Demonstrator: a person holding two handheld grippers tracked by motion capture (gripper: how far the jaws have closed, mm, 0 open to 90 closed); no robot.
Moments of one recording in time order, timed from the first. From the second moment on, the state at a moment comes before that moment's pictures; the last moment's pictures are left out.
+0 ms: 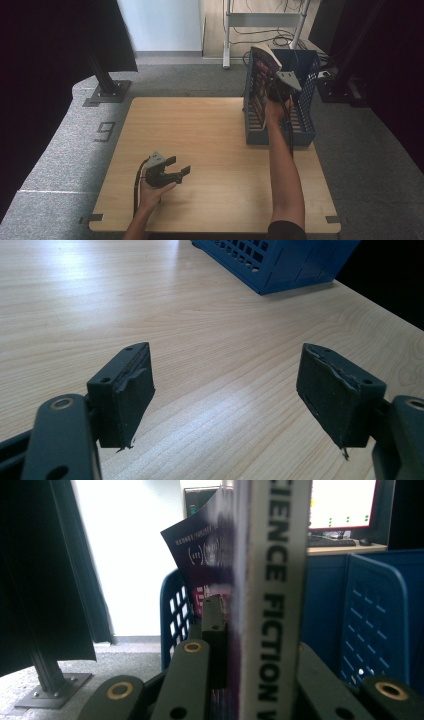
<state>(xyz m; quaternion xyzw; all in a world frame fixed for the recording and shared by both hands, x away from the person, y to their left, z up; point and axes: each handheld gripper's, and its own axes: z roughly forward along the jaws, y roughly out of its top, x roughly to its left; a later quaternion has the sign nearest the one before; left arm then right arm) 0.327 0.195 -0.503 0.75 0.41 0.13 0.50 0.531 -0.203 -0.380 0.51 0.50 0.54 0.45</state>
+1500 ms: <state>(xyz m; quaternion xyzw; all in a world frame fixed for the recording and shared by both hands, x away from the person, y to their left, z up) 0.327 0.198 -0.500 0.74 0.42 0.11 0.52 0.518 -0.191 -0.430 0.53 0.57 0.49 0.40</state>
